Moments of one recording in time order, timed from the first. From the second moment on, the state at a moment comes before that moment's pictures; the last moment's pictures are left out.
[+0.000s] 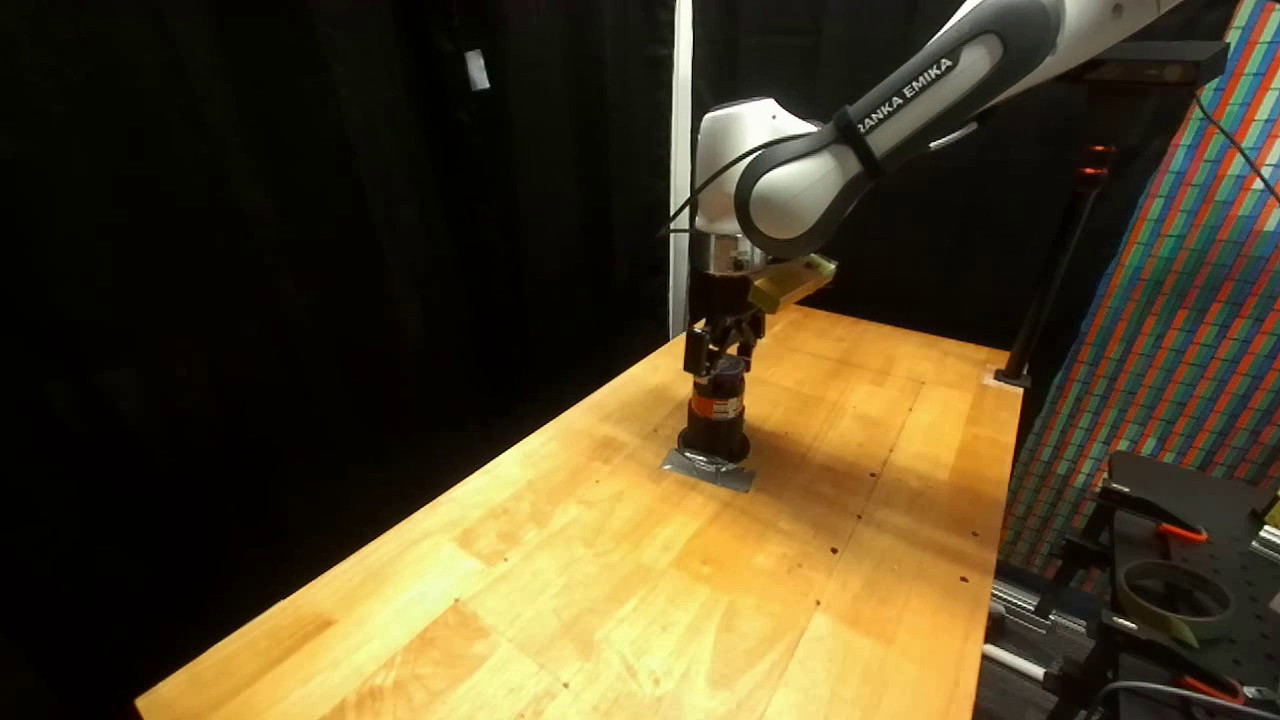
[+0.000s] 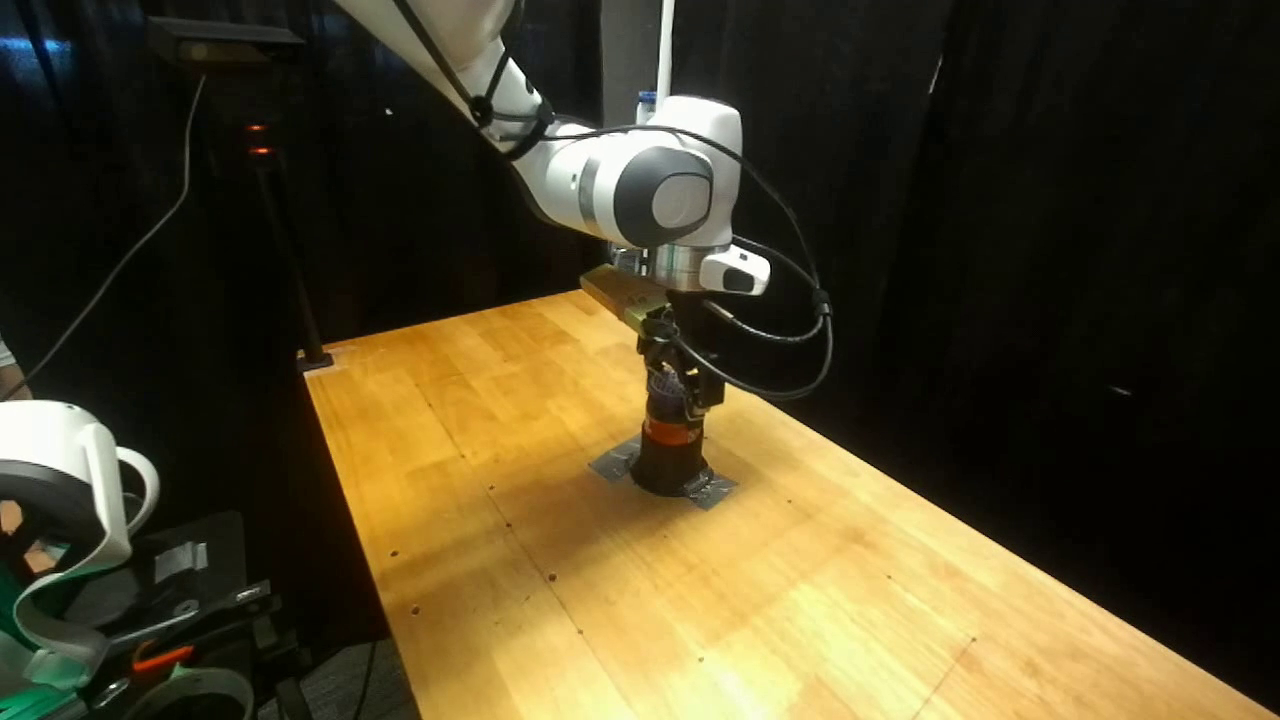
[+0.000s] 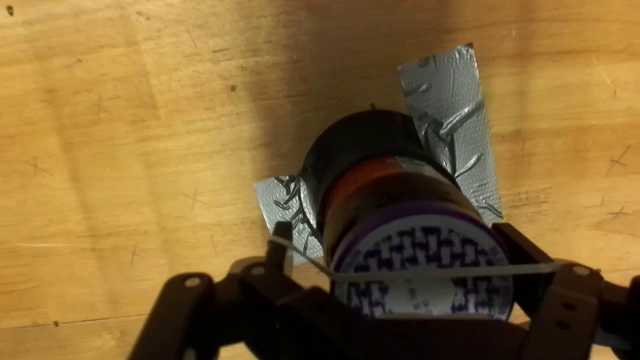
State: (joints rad) arm 0.14 0.59 0.02 -1.70 -0.06 2.28 0.24
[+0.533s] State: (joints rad) arm 0.14 0.44 0.02 -1.96 -0.07 2.37 0.21
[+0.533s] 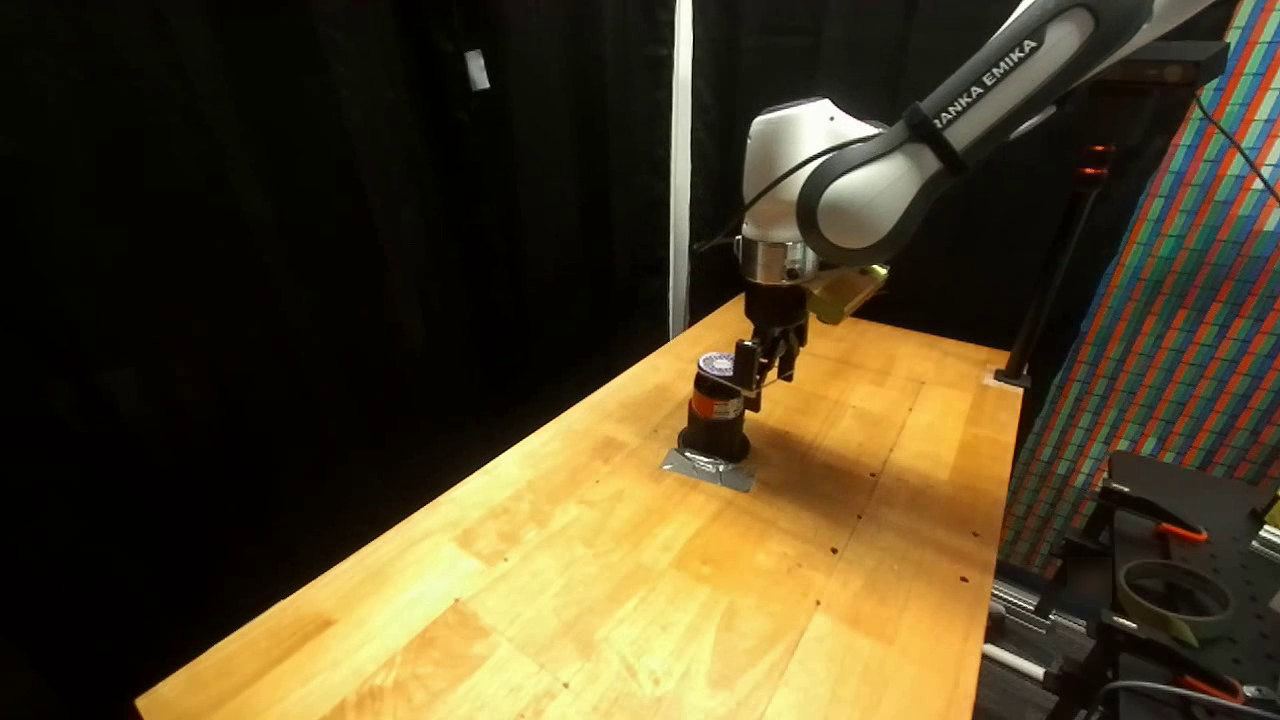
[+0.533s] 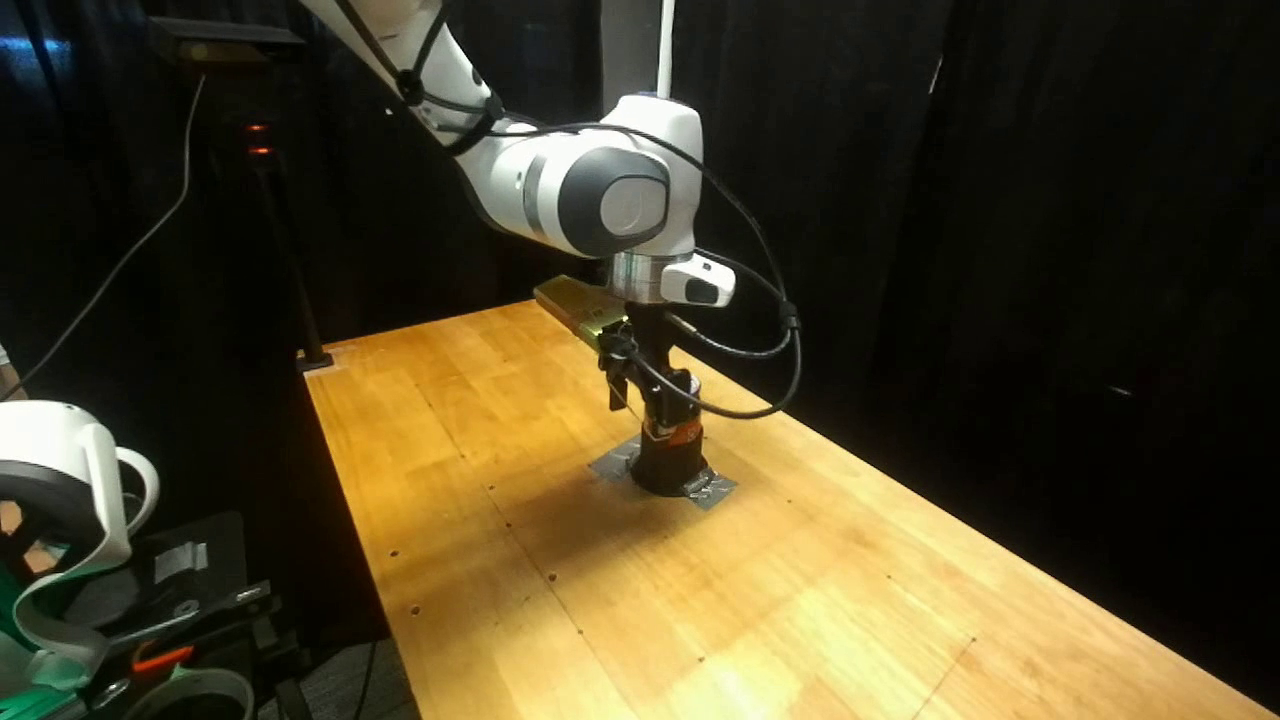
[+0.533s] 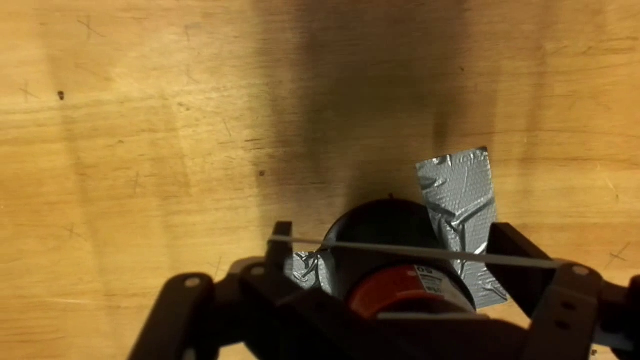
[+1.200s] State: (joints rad) arm 0.14 0.38 0.02 -2.19 -0.10 2.82 0.21
